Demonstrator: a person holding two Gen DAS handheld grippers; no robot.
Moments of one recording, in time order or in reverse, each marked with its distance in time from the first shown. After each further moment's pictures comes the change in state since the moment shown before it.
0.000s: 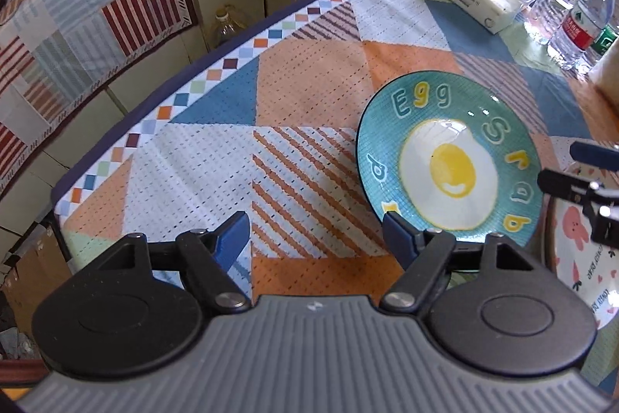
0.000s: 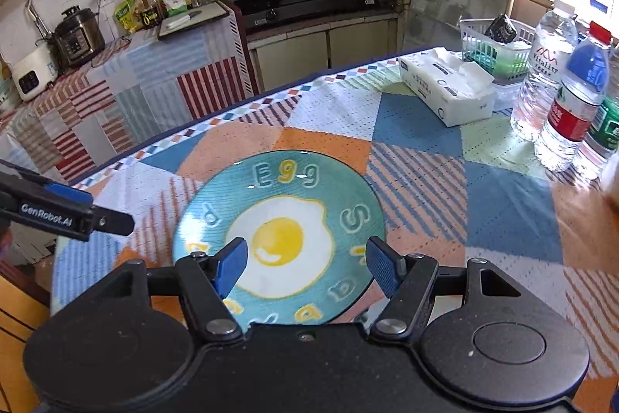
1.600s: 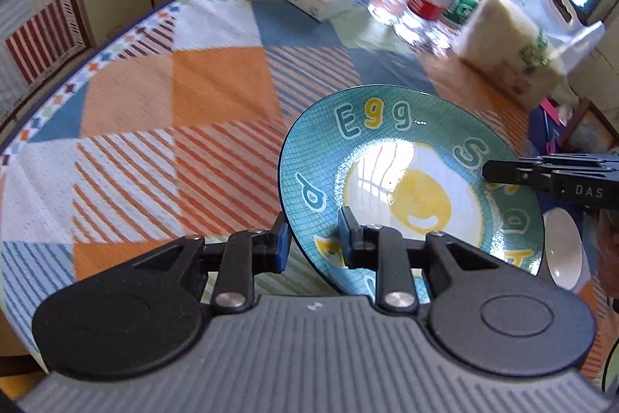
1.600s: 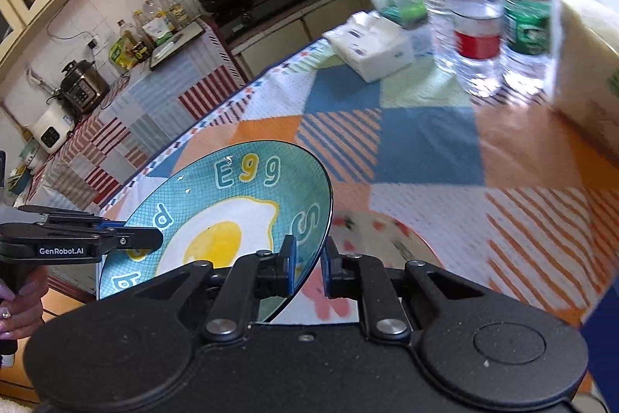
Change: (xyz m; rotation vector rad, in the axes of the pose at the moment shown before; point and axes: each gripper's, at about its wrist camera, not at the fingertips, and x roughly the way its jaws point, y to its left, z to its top) left arm -0.041 -0.145 -0.034 0.121 -0.017 -0.262; right arm -0.091 -0.138 -0.049 0.245 0.053 0.153
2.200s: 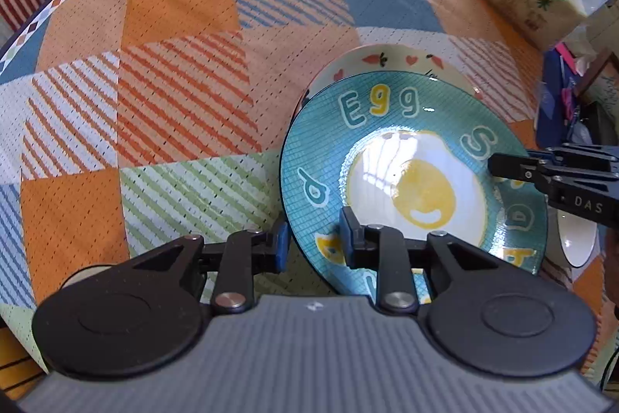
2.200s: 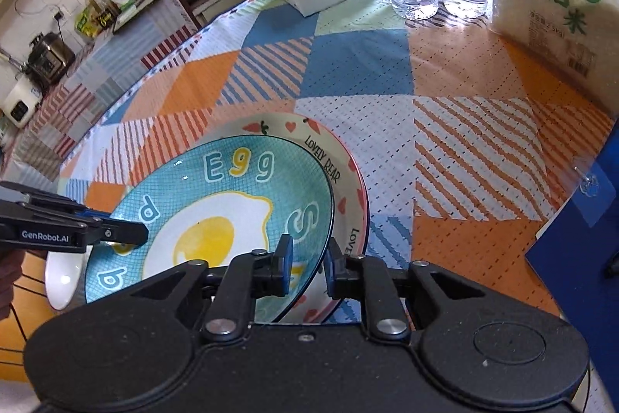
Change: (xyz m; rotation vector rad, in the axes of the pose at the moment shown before) left arm 0.052 -0.040 -0.020 -0.035 0.193 0.049; right arm 0.007 -0.038 -0.045 -0.036 0.113 -0.097
